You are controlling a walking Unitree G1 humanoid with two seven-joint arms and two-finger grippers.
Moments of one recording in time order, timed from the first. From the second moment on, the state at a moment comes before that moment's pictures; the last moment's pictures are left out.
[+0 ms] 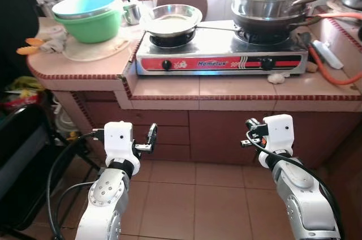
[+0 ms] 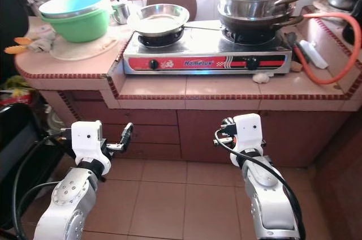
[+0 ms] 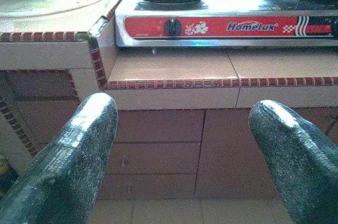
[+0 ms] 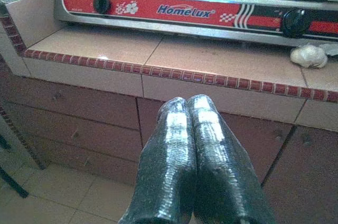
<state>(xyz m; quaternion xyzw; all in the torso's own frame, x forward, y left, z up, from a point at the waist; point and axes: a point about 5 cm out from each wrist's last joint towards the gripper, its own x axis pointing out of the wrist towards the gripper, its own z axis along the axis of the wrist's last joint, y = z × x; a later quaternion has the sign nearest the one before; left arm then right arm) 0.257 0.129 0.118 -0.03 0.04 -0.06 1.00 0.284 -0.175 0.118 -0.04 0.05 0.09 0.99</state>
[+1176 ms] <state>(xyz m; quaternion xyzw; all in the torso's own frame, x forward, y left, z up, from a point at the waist) 0.262 0.127 0.118 -0.04 0.04 -0.07 1.00 0.288 -0.171 0.123 -0.04 0.05 0.08 0.99</state>
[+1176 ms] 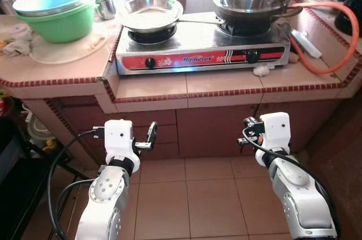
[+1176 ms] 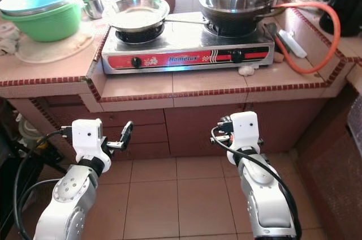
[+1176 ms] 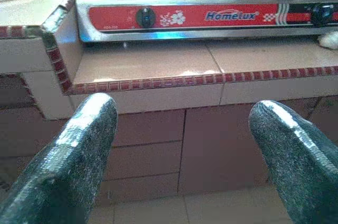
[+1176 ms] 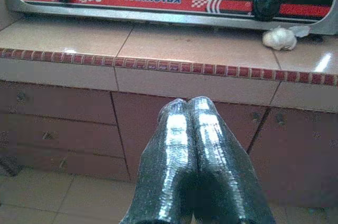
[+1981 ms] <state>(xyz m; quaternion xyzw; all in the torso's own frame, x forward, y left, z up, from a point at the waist) 0.265 0.128 0.112 -0.04 0.05 -0.08 1.00 0.303 -0.170 0.119 -0.05 0.06 0.07 0.99</state>
